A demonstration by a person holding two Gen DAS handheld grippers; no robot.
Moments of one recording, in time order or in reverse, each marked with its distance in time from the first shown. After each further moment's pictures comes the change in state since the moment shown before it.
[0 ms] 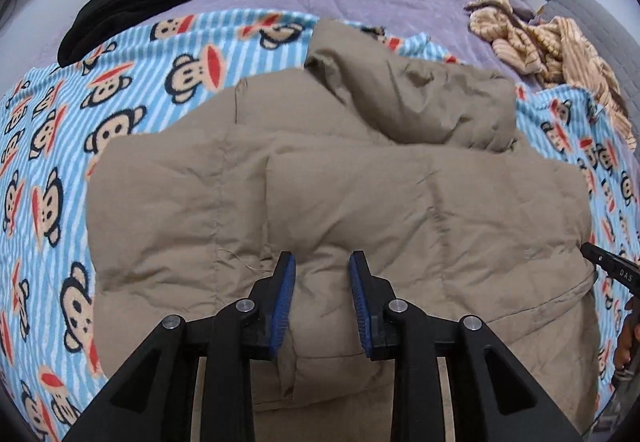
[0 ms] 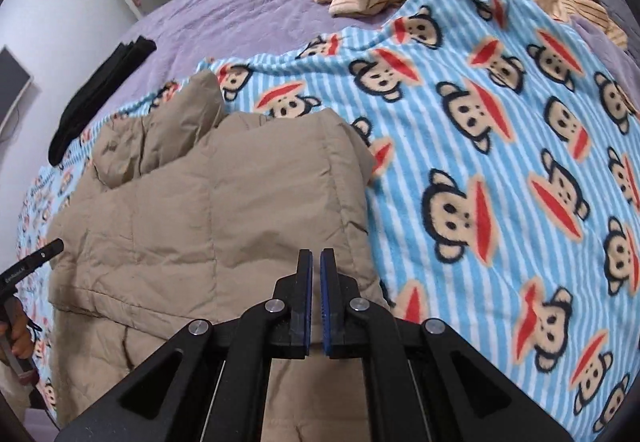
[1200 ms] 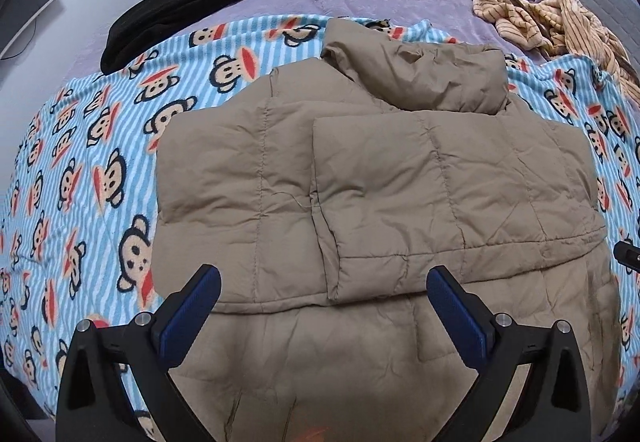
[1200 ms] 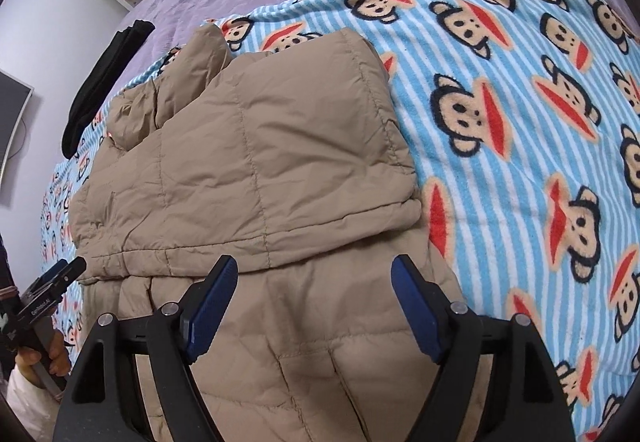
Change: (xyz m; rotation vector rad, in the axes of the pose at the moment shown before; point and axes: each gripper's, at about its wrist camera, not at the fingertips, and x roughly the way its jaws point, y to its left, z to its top) left arm -0.061 -0.014 -0.042 0.040 -0.004 0.147; right arm -0.024 0.003 -0.058 0.152 0.123 0.110
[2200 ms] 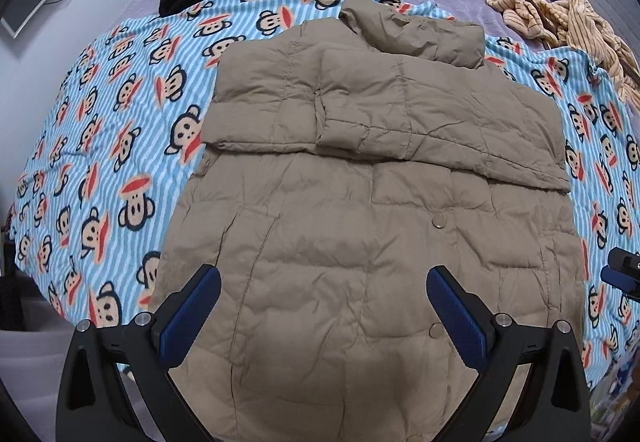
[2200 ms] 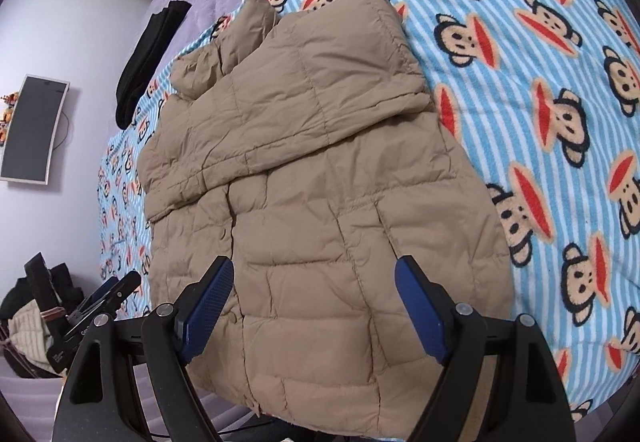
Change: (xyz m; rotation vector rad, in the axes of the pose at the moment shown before) left arm -0.102 -0.027 -0.092 -0.152 0.125 0.060; right arm -0.070 -0.002 -0.058 0.054 0.176 0.198
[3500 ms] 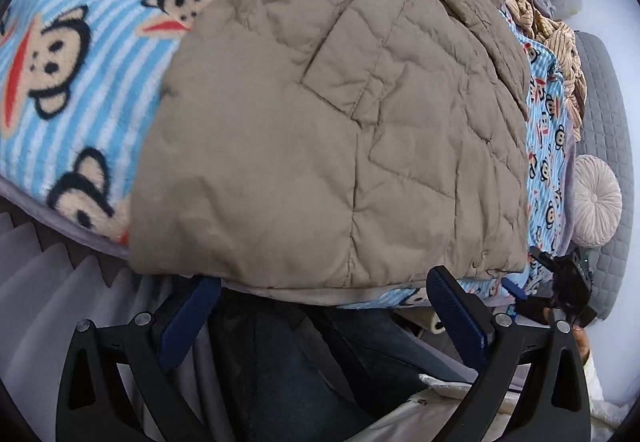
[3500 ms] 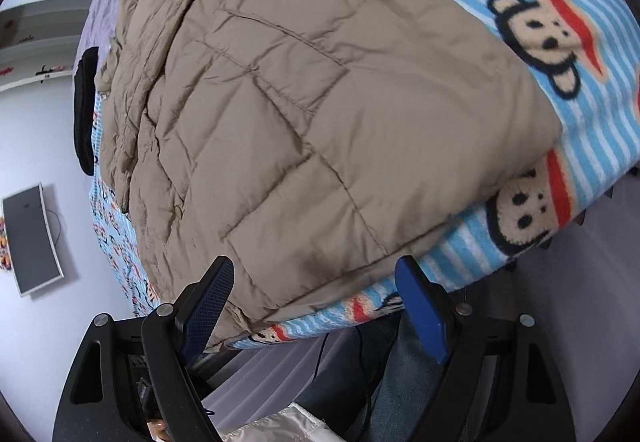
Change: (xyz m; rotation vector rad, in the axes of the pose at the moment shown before) left arm 0.075 0.161 -0.166 -0.213 0.364 -0.539; right arm 0.031 -0.056 -0.189 0.527 0.063 0.042
